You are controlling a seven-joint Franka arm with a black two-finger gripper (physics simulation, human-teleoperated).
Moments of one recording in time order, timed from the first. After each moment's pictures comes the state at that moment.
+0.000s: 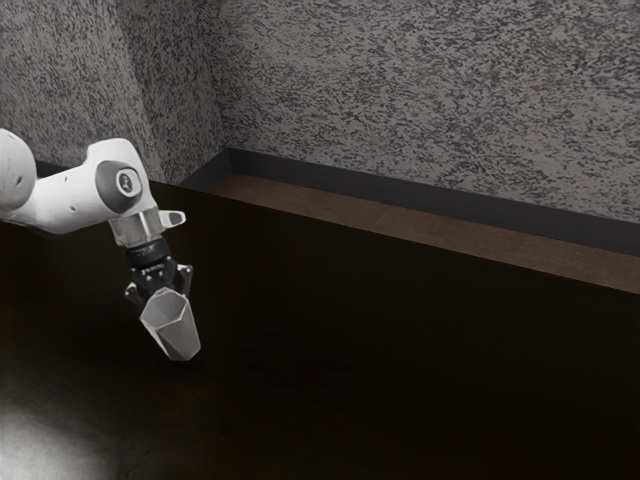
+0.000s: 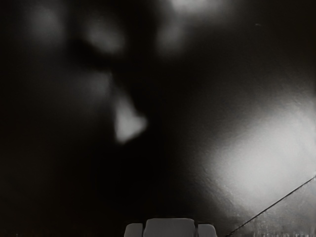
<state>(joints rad) 0.34 0.37 -0.04 -1.88 -0.29 1.84 -0.36</state>
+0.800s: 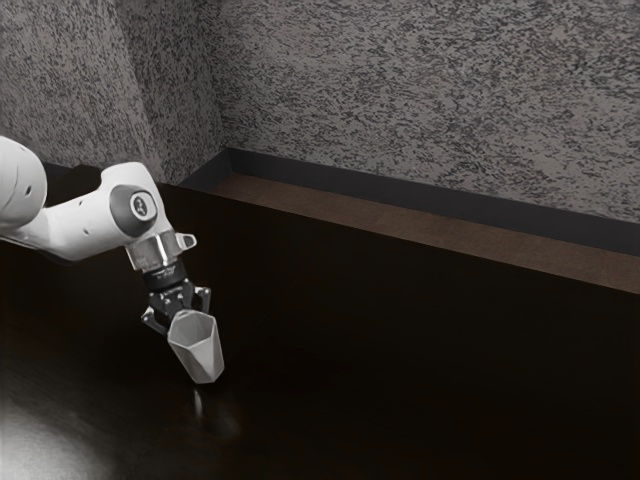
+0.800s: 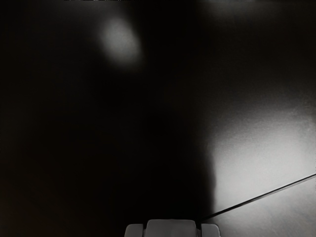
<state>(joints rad) 0.34 0.35 -0.10 -2.00 -0.36 1.92 -0.59</state>
